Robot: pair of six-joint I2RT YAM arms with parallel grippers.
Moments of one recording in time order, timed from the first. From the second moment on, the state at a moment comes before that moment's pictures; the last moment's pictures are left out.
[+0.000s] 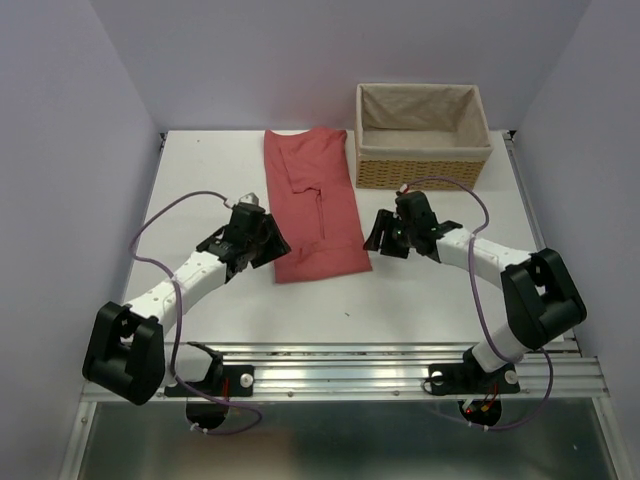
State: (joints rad) left arm -0.45 1.25 0.78 -0.32 -0.02 -0.77; right arm 0.46 1.55 0.91 -0.18 -0.15 0.66
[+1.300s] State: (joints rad) left arm -0.40 1.29 0.48 -0.10 0.04 -1.00; right arm 0.44 1.59 0.64 0.14 -0.28 1.00
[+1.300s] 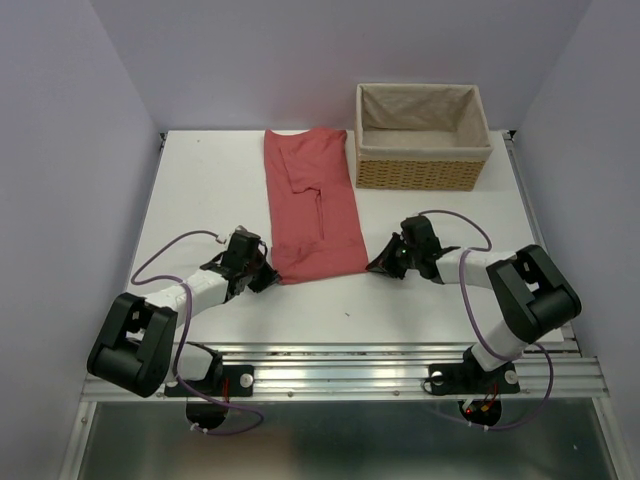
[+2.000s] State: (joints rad) left arm -0.41 1.09 0.49 -0.30 0.13 -1.01; right arm 0.48 1.28 0.50 0.03 -0.27 1.00
